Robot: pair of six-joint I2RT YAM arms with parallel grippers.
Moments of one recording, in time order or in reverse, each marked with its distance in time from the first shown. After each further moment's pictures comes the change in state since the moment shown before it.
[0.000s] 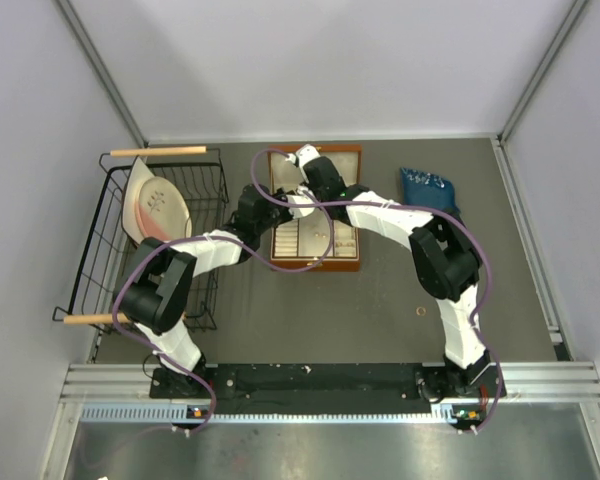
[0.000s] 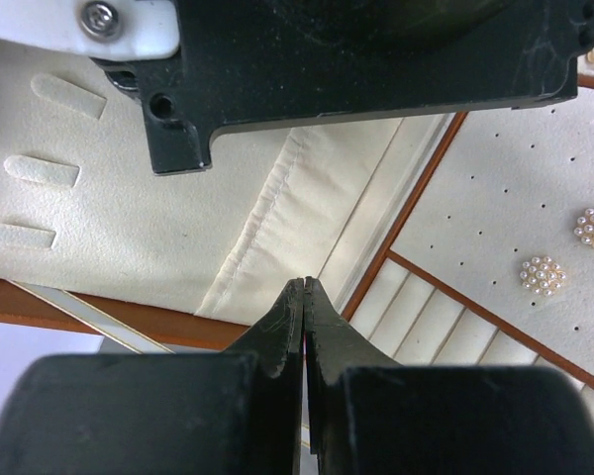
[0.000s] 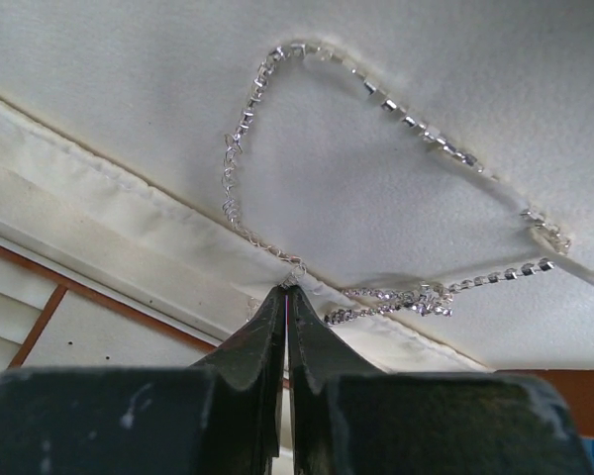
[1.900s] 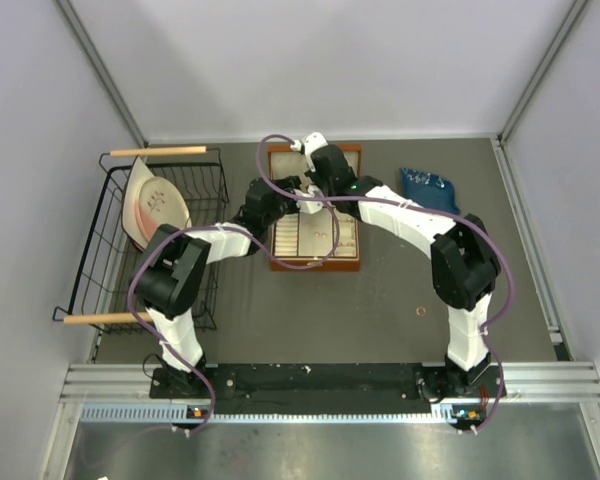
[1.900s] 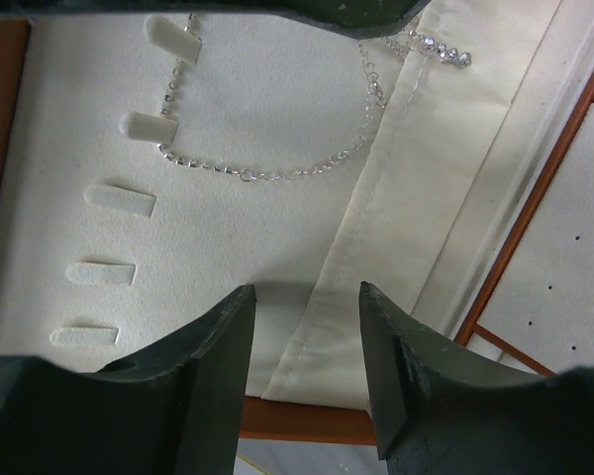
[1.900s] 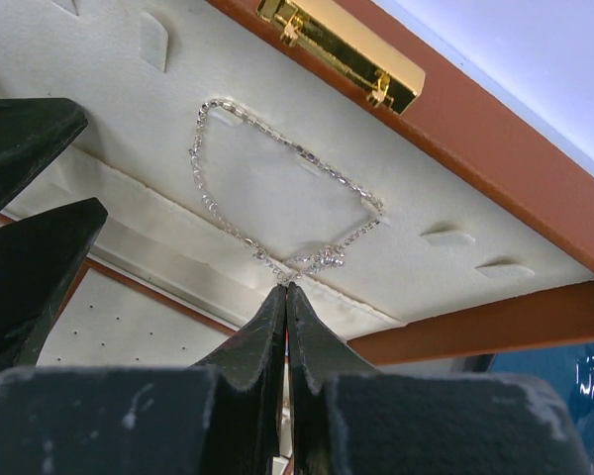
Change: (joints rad) left arm 0.003 0.128 0.093 0.117 -0.021 0.180; right arm -0.001 -0.126 0.005 -0.071 -0.018 0.009
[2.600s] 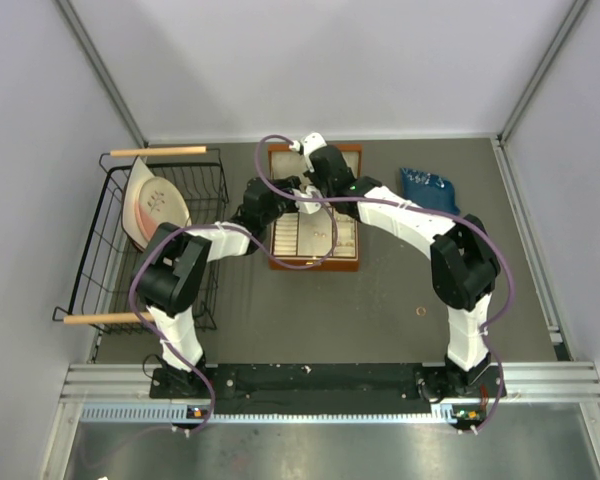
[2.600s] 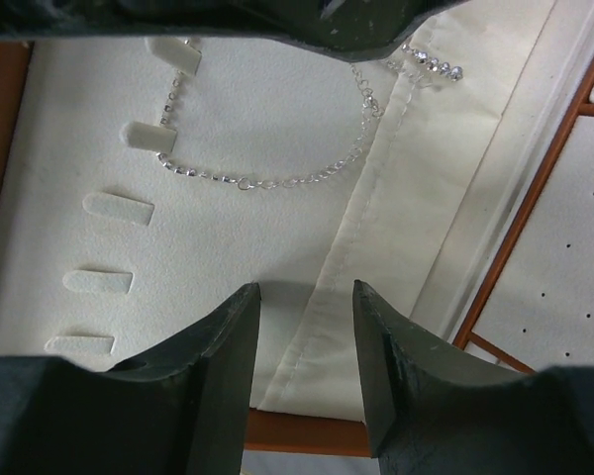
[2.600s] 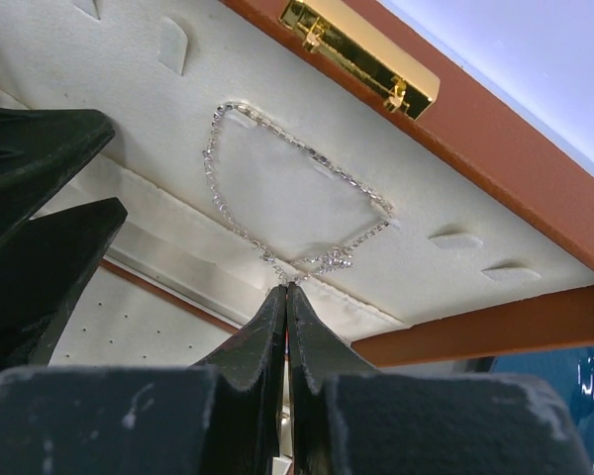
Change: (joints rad) left arm 0.018 0.021 0.002 0.043 0.060 0.002; right arm 0.003 0.000 0.000 0.002 0.012 0.000
